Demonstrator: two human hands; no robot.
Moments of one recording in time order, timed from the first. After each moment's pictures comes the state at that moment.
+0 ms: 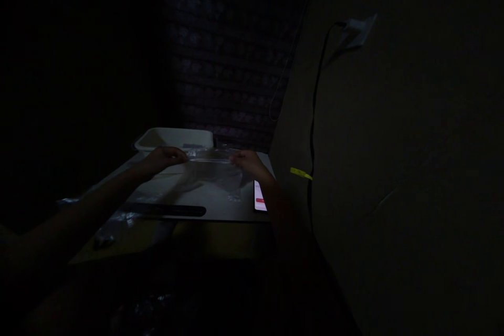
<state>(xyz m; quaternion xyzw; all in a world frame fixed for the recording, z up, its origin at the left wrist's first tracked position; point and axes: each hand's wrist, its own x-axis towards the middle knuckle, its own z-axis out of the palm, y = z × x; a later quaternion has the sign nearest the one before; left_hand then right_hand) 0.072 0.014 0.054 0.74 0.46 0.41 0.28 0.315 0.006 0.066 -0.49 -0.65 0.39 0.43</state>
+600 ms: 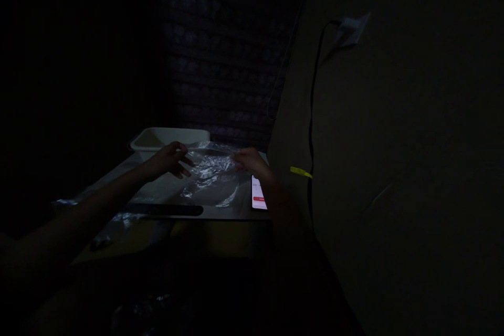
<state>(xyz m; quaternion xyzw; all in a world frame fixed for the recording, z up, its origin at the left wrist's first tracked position) 0.099 -0.011 0.071 0.64 0.47 0.40 0.46 0.321 -0.004 0.073 -0.52 -0.59 0.44 0.42</state>
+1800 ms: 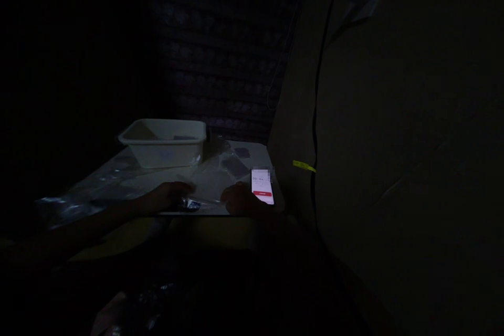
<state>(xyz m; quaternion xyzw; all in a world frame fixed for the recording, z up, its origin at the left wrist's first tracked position) 0.079 -0.013 -0.028 0.86 0.41 0.18 0.25 0.324 -0.035 -0.028 -0.36 -0.93 0.03 0.10</state>
